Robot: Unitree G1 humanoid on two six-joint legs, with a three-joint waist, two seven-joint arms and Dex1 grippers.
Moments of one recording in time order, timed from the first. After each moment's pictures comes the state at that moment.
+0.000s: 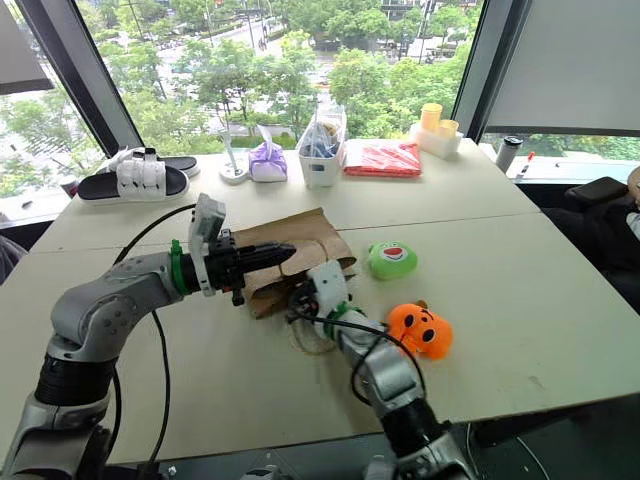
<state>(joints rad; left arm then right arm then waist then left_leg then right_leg) -0.60 0.50 0.10 -0.26 -0.82 0.86 -0.75 -0.45 0.01 0.31 0.15 0.10 0.40 0.20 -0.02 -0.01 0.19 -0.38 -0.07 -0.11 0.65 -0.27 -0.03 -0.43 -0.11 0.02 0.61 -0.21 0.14</state>
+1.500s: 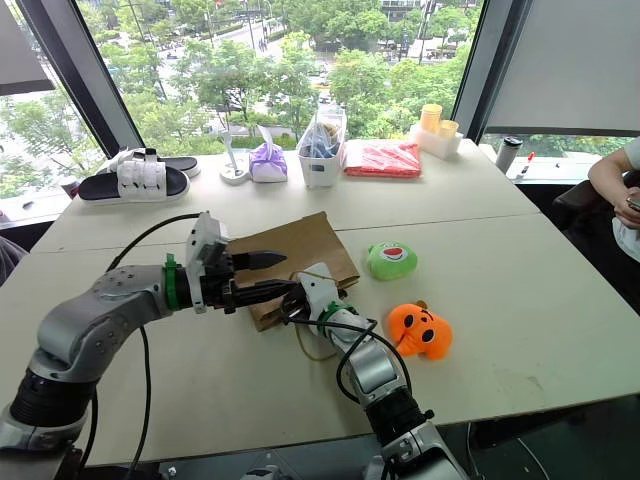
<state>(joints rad) -0.48 0.61 -0.04 -0.35 -0.66 0.67 -0.84 -0.47 0.01 0.29 0.24 -0.04 0.32 0.26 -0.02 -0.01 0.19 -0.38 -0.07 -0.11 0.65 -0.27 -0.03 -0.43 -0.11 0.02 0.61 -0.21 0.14</state>
